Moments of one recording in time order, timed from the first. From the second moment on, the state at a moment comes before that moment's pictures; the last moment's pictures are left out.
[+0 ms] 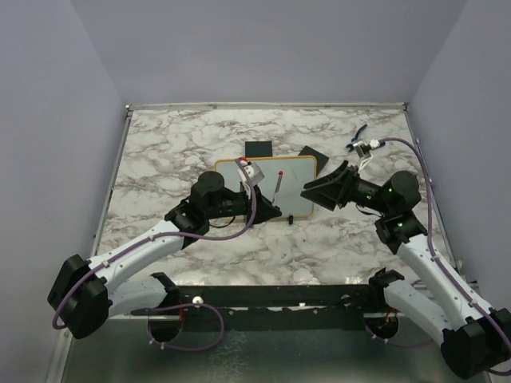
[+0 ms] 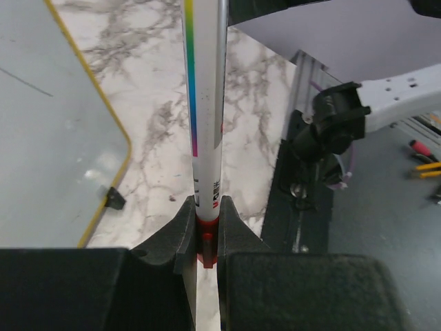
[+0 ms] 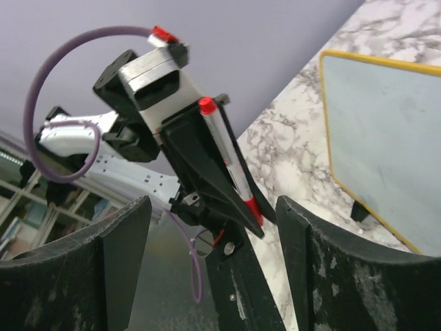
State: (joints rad) left arm -0.76 1.09 0.69 0.21 0.55 -0.29; right arm 0.30 0.84 0.61 0.35 -0.86 0.87
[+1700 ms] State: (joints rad) left arm -0.75 1.15 0.70 0.32 0.84 -0.45; right arm 0.58 0.92 0.56 0.60 -0.67 0.83
